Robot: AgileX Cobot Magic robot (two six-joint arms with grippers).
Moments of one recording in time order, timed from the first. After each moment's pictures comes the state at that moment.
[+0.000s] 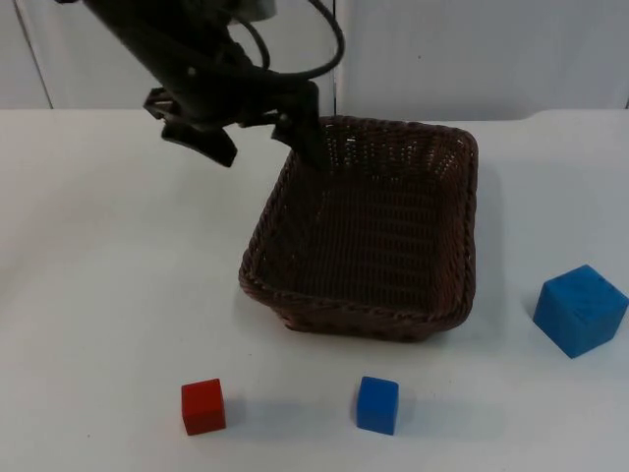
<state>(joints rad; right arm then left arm) 0.13 0.00 -0.52 0.03 1.08 0.03 -0.29 2.16 -1.61 -0.51 0.75 0.43</state>
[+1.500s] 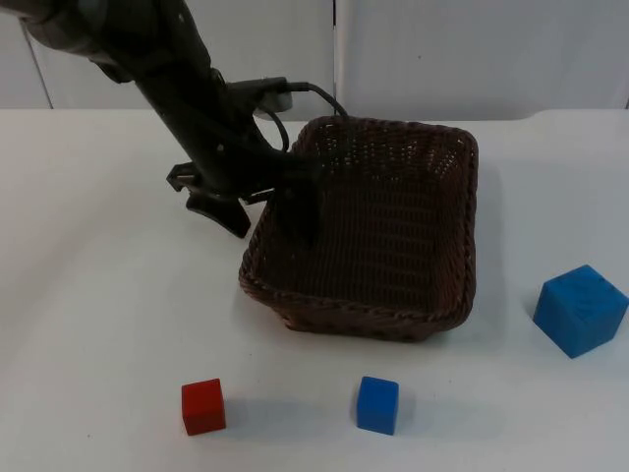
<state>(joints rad) 0.13 0.00 -0.52 0.03 1.08 0.03 -0.30 2.39 -1.75 -0.45 0.82 0.35</state>
